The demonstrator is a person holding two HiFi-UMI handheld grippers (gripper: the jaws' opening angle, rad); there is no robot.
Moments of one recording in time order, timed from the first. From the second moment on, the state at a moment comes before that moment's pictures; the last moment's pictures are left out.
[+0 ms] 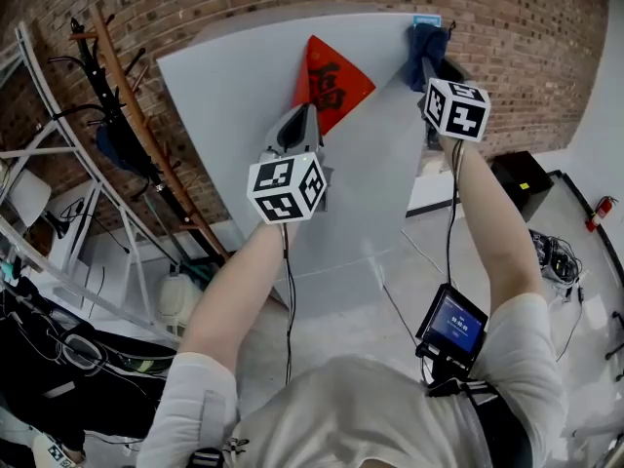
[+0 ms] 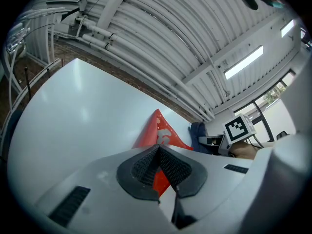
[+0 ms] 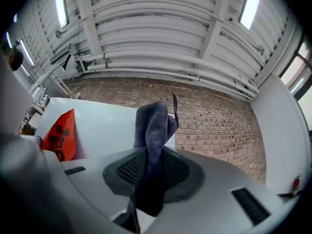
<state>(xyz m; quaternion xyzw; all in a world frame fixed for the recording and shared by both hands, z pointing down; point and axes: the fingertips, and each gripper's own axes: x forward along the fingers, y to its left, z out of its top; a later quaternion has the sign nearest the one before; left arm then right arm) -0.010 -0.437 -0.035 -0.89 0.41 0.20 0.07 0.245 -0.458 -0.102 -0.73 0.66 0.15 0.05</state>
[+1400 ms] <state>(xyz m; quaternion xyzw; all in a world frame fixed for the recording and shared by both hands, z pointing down) -0.253 -0.395 0.033 -0.78 0.61 0.14 0.07 -0.204 -0.472 0.006 -0.47 0.86 0.21 -0.04</state>
